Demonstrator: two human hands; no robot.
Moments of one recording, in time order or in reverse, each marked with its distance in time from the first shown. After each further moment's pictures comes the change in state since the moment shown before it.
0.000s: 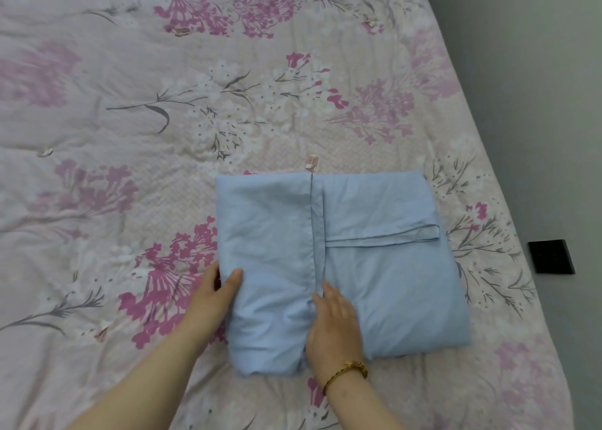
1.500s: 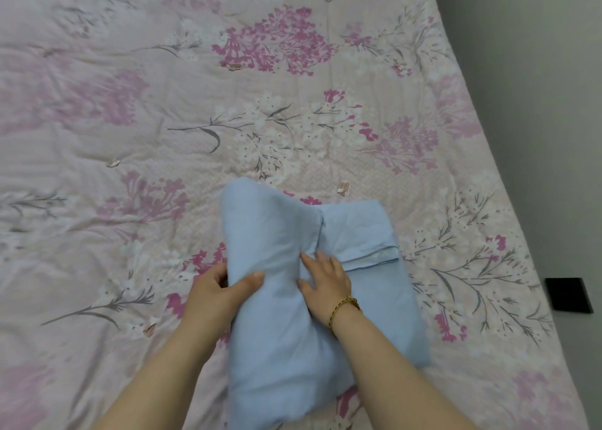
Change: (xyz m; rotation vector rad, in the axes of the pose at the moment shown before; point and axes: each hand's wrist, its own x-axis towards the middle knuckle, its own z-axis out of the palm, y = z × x) left_hand -0.045 0.044 -0.056 -0.227 0.045 0.096; right_hand 0.067 -0.088 -0.045 0.044 -0.532 0.028
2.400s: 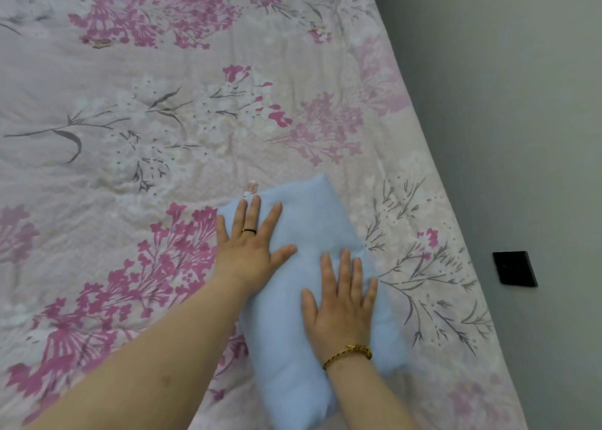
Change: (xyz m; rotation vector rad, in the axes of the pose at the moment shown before) left_hand 0.120 -0.014 0.201 1.266 -0.225 0.545; right_hand 0.020 0.158 -0.029 -0.351 0.622 0.161
